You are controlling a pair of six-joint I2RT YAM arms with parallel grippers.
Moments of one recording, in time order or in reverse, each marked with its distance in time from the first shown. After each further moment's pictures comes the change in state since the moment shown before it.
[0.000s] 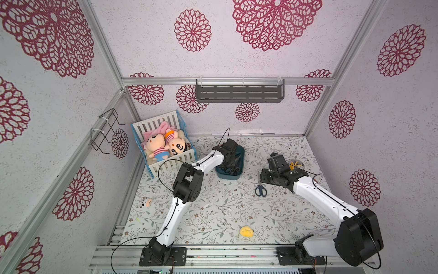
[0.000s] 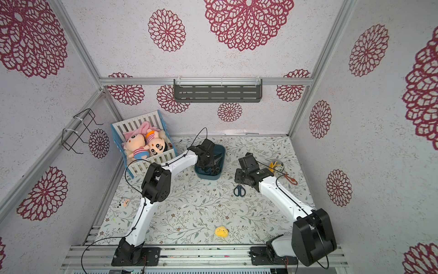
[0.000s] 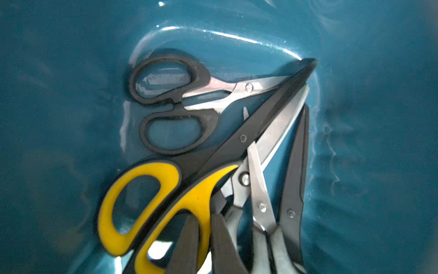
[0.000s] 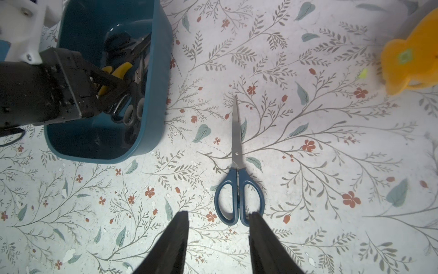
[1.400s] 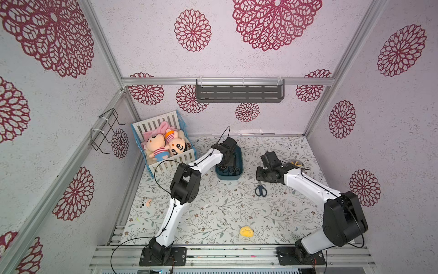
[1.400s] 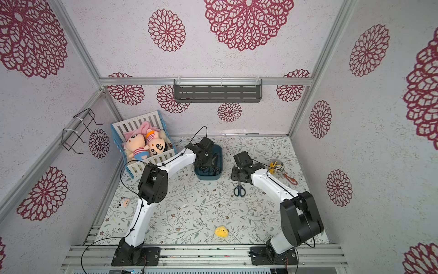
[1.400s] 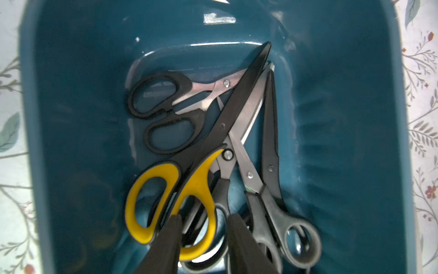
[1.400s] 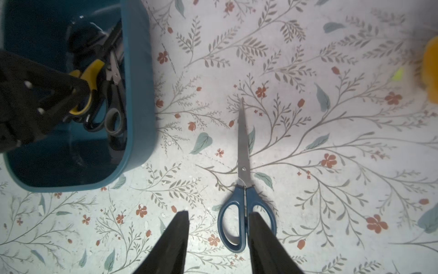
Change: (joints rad) left arm 0.001 -0.054 -0.011 -0.068 -0.042 0.079; right arm 0.000 0.181 0.090 0.019 -0.003 -0.009
